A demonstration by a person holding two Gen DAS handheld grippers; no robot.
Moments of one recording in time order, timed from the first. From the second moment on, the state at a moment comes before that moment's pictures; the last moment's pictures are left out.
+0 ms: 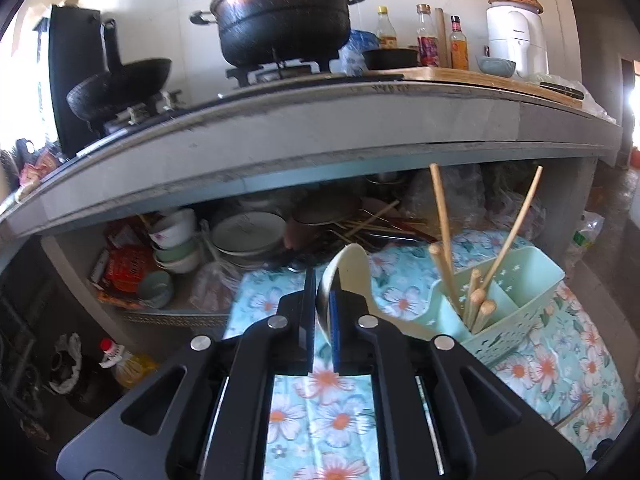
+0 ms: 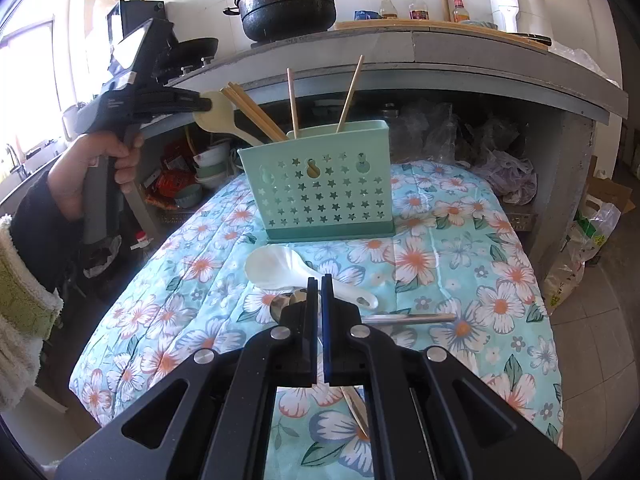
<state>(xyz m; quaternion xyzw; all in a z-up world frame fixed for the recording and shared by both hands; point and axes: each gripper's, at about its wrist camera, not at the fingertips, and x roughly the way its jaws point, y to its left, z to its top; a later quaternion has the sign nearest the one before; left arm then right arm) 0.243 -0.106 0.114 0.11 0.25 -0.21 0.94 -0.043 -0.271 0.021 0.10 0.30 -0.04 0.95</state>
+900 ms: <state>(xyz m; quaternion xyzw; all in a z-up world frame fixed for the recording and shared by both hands) 0.156 -0.018 0.014 -0.03 0.34 -0.21 0.92 0.026 -0.257 -0.035 0.10 0.44 0.03 0.89</state>
